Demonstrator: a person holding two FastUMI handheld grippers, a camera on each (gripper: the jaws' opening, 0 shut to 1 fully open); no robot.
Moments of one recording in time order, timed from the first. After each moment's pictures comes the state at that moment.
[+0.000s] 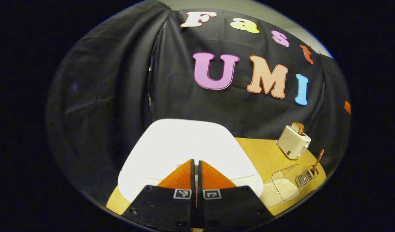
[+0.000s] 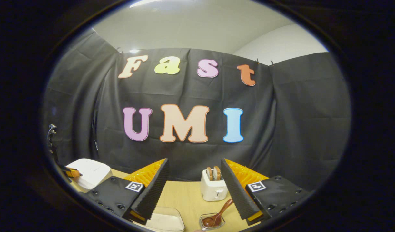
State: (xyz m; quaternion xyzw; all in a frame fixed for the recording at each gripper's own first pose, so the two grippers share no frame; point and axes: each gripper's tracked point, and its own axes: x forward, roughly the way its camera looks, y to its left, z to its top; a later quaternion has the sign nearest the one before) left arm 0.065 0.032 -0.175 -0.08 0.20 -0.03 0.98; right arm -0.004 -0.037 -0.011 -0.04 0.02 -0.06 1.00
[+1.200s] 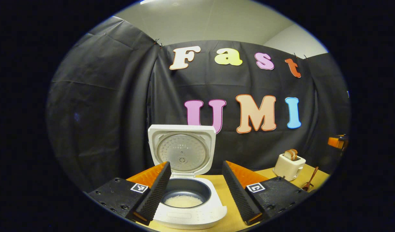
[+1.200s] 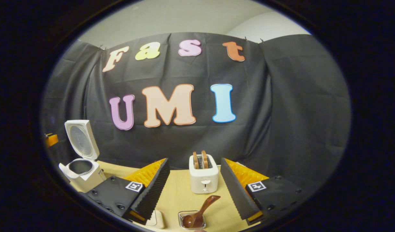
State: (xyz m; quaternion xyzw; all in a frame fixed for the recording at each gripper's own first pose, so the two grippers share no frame) left arm 0.056 -0.014 -0.010 -0.01 0.01 -0.02 1.00; right arm 0.048 -0.150 -0.101 0.02 0.11 -0.07 0.99
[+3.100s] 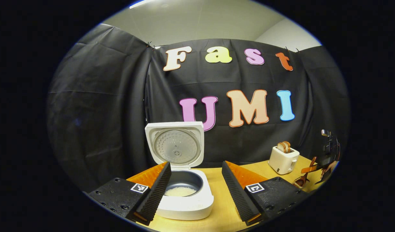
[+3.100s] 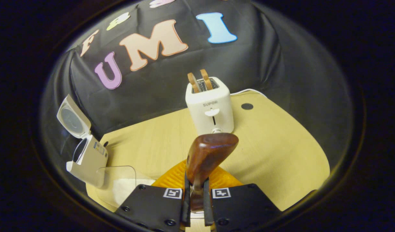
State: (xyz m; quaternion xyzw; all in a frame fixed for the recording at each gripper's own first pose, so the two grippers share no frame) left arm 0.008 -0.041 -0.015 0.01 0.04 -0.02 1.00; right arm 0.043 -0.141 -0.293 0.12 0.35 -0.02 0.93
